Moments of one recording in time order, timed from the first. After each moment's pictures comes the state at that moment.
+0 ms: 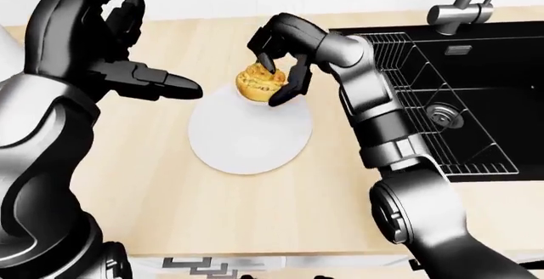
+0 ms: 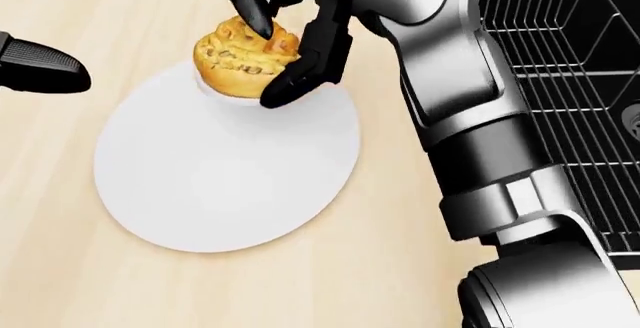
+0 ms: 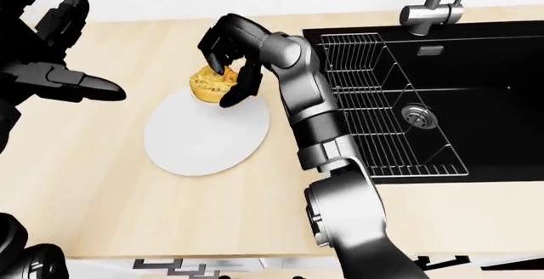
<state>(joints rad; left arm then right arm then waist) -0.76 0.54 0.33 -0.58 -0.43 1.07 -0.05 -1.25 -0.12 0.02 0.69 -0.39 0.11 0.67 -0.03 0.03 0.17</state>
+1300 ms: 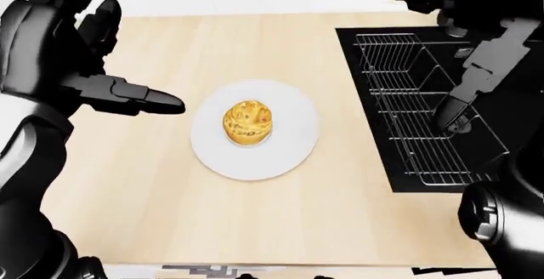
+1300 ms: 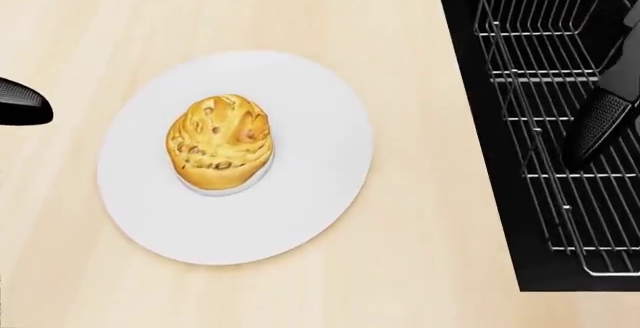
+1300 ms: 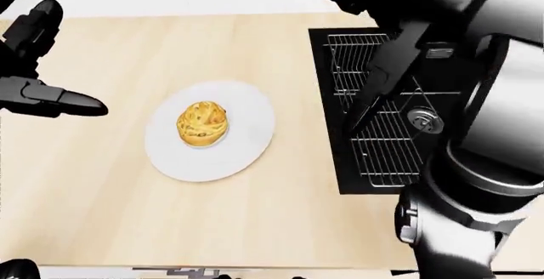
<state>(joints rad) -0.67 0.64 0.39 -0.66 -0.46 1.10 -0.06 -1.10 -0.60 -0.18 -0.43 -0.41 0.87 1.34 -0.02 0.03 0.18</state>
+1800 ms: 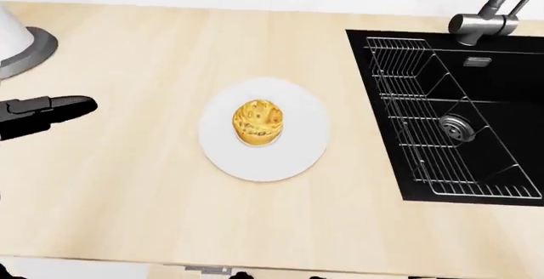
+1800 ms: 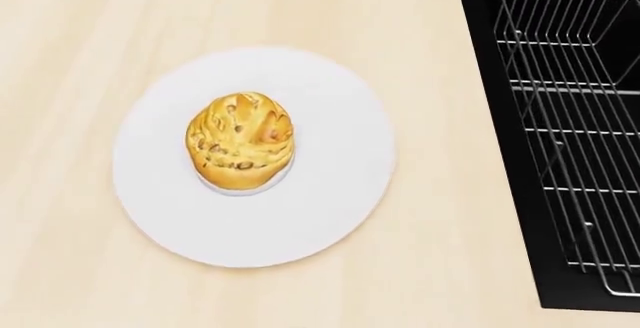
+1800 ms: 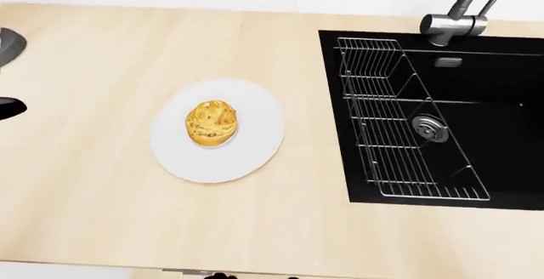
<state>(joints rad) -0.44 0.66 0.65 -0.67 -0.30 1.08 0.12 -0.50 -1.20 -0.92 -0.71 0.07 0.98 0.91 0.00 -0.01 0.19</state>
